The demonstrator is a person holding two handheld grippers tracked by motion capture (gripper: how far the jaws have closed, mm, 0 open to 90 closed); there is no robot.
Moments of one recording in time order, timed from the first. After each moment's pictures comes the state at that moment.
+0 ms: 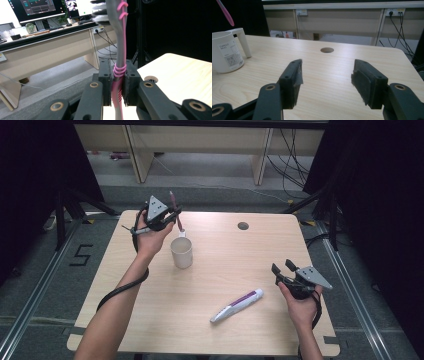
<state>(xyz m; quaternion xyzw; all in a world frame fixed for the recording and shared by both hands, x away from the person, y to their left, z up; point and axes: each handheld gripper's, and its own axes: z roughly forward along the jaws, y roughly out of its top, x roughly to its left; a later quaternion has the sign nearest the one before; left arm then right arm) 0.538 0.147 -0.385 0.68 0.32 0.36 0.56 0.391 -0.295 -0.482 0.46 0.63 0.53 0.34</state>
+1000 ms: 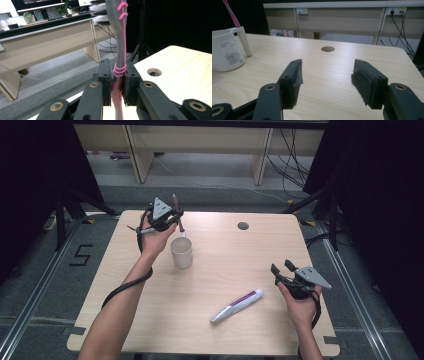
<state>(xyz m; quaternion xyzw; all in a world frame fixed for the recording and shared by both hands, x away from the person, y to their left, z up) 0.554 0.142 -0.404 0.69 0.34 0.34 0.54 0.392 -0.294 -0.483 0.46 0.63 0.52 0.34</state>
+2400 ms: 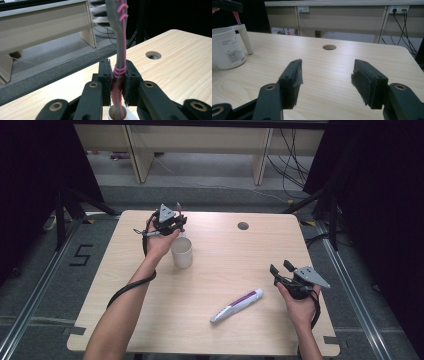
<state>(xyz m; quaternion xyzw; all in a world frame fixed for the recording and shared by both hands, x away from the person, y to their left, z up) 0.564 0.136 -0.434 0.72 0.37 0.31 0.50 0.393 -0.292 -0.484 0.46 0.64 0.52 0.34</state>
